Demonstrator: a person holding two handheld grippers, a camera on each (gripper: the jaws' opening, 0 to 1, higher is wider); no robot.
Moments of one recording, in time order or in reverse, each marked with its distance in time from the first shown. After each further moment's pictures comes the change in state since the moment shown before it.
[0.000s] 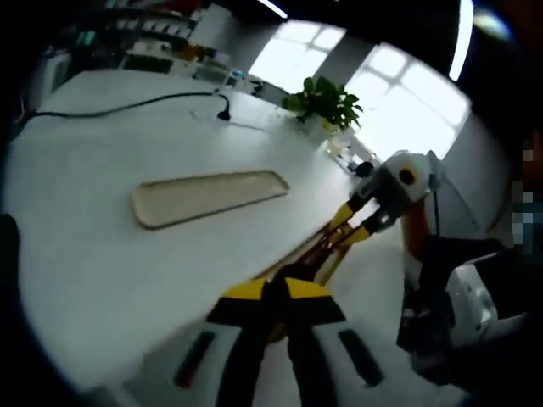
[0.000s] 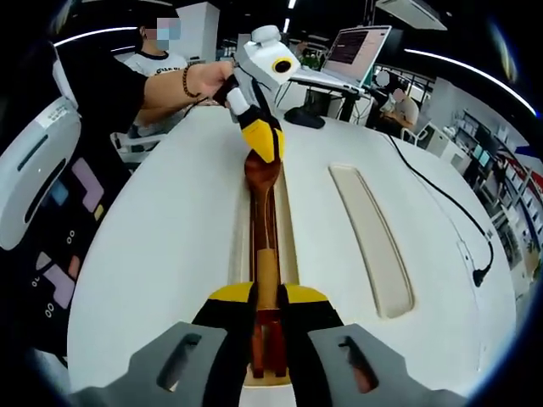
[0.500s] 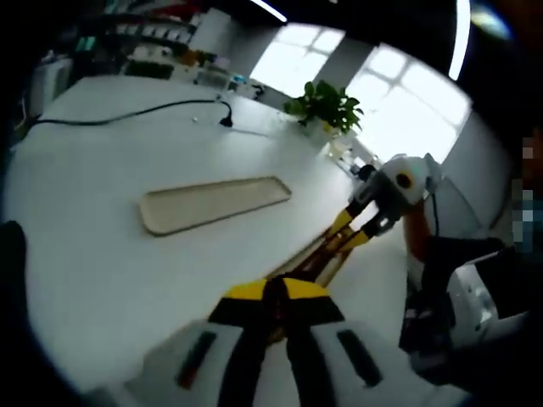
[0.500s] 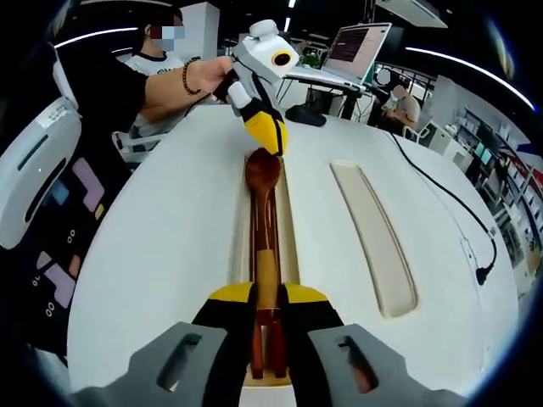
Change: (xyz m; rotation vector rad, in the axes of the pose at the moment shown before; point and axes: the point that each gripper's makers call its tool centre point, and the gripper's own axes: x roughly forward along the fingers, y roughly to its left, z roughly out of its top) left arm -0.003 -0.001 0.003 0.015 -0.018 0.015; right arm 0.002 -0.003 -0.003 0.013 0.001 0.016
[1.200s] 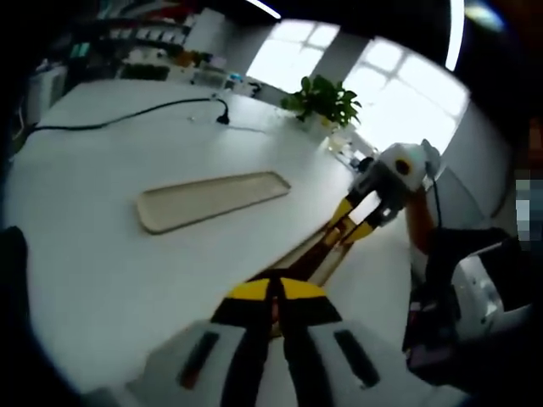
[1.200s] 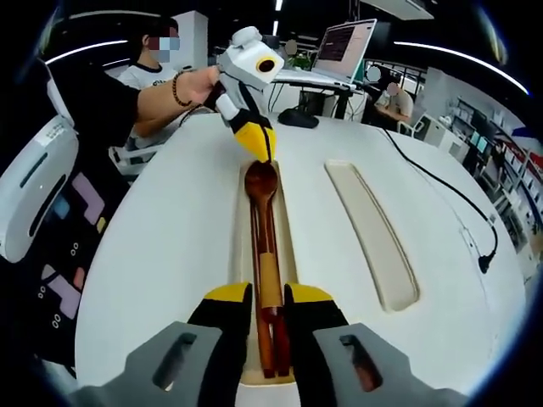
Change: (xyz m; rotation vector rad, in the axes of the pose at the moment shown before) left arm 0.001 0.002 -0.004 0.036 0.021 0.011; right arm -0.007 0.001 0.002 0.054 -0.020 -0.012
